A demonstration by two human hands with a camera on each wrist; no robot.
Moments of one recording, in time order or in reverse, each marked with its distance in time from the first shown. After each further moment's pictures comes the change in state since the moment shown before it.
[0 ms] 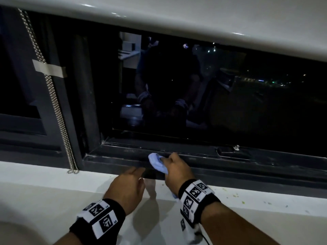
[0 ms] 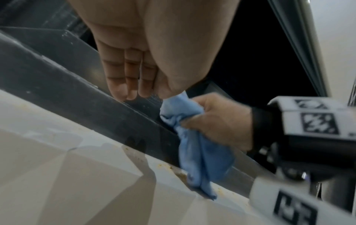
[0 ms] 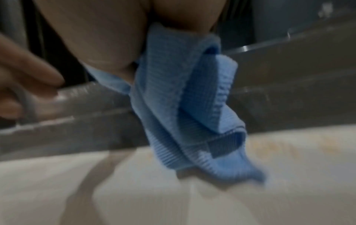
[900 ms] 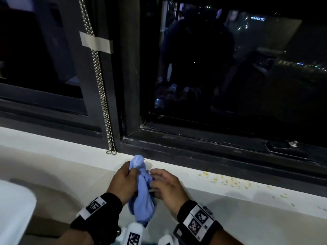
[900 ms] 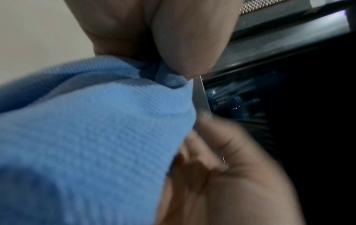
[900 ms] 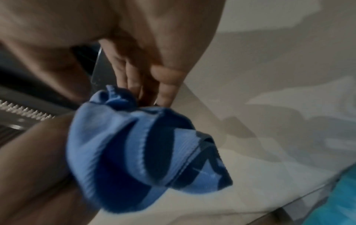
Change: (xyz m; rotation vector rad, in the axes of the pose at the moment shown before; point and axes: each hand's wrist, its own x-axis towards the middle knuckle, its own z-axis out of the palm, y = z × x) left_hand -0.035 -0.107 -0.010 -0.735 0.079 -0.659; right_hand -0.017 -0.116 0.094 1.357 -0.288 0.198
